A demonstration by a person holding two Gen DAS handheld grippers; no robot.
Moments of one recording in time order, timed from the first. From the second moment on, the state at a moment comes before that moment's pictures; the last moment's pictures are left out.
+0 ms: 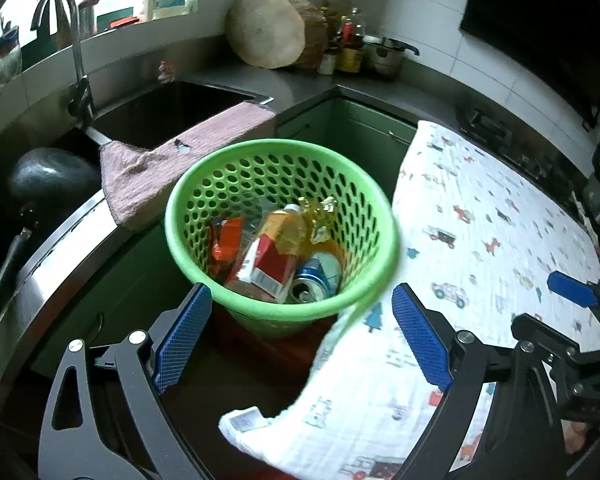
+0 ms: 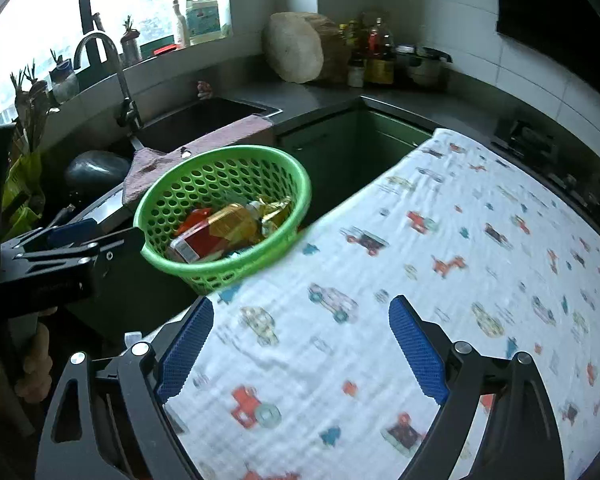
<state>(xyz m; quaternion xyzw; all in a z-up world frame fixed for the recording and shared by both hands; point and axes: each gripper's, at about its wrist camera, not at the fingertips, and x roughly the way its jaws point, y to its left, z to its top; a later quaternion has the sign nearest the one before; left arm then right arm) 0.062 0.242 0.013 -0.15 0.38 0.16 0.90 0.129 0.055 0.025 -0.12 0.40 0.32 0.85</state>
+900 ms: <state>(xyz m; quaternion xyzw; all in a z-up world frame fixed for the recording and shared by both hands) 0.036 0.148 0.016 -0.04 0.36 0.15 0.92 0.075 -0.070 0.008 -0.02 0.39 0.24 0.89</state>
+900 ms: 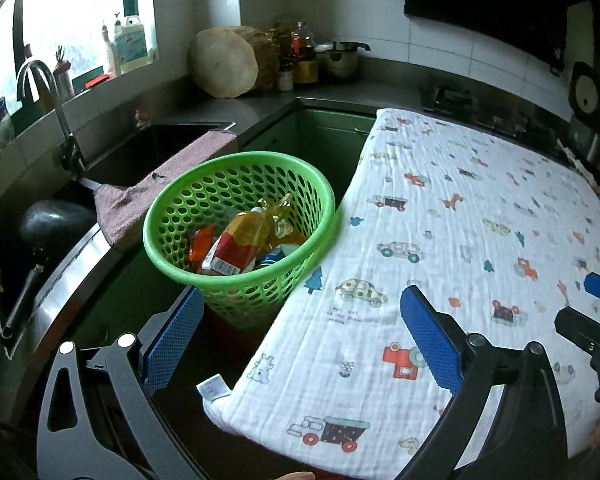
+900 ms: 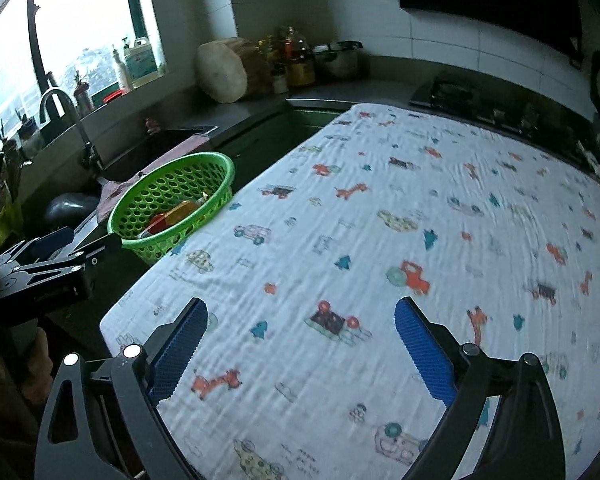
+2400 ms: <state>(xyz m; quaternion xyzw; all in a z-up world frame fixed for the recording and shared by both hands) 0.025 0.131 0.016 0.00 0.36 0.14 0.92 0.075 -0.078 0.002 -0.02 0.40 0.22 0.89</state>
